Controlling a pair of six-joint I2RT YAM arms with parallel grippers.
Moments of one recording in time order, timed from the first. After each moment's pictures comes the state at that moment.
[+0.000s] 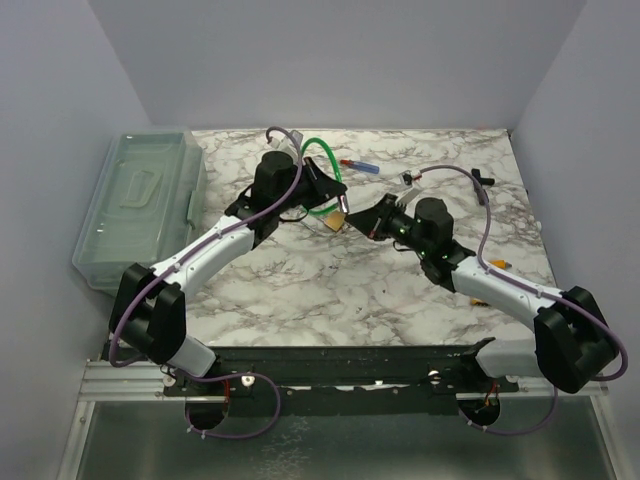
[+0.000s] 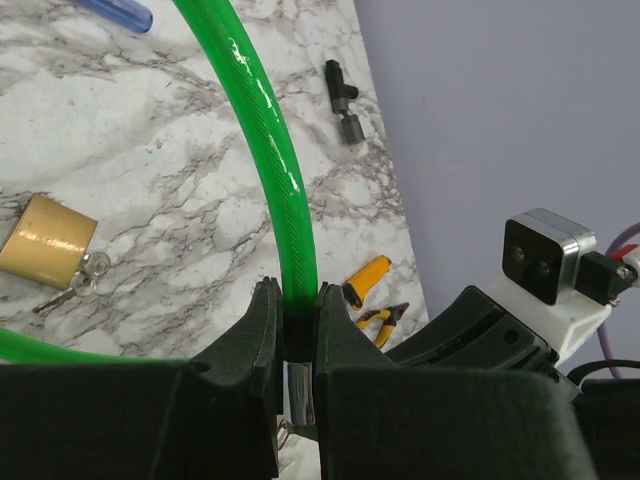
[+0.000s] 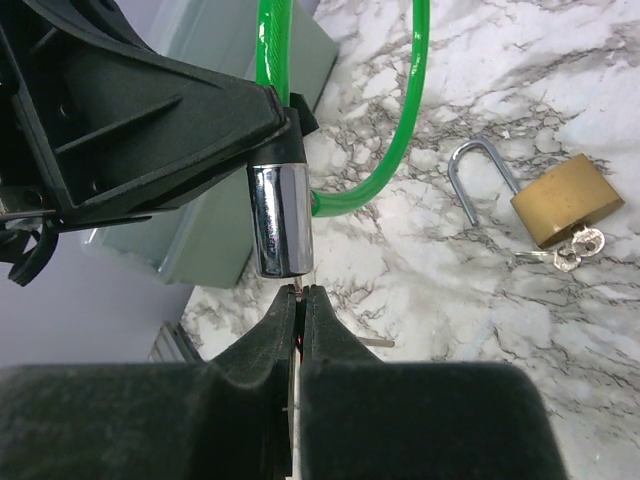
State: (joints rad) left arm -0.56 1.50 1.14 0.06 0.25 -0.88; right arm 0.57 1.31 0.69 0.47 -0.22 0.75
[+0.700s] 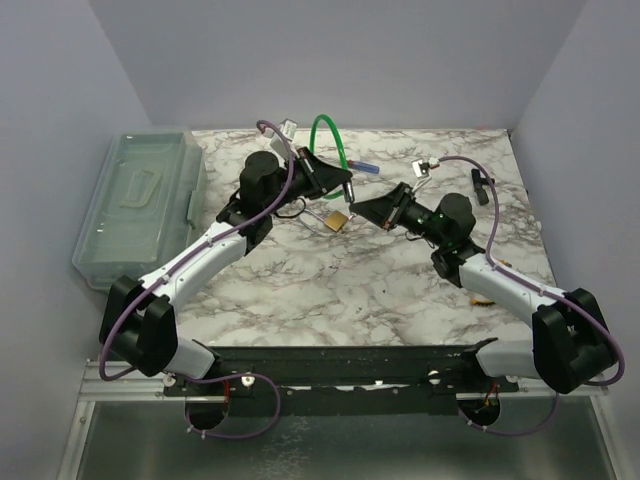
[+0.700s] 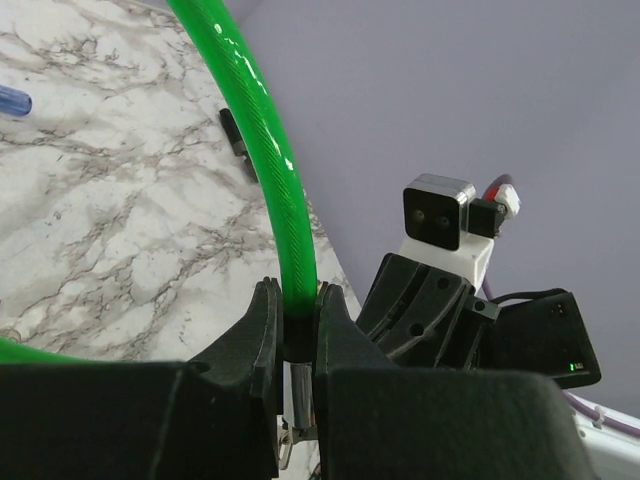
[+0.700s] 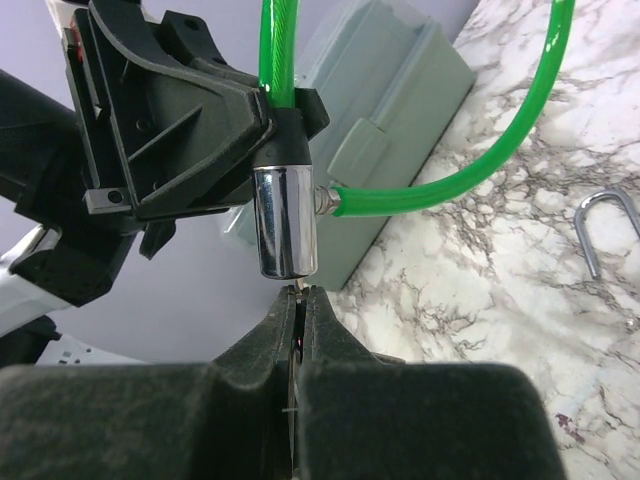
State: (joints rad) left arm -0.55 1.43 1.10 0.28 0.34 -0.90; right arm 0.44 1.30 0.68 0.72 -0.52 0.94
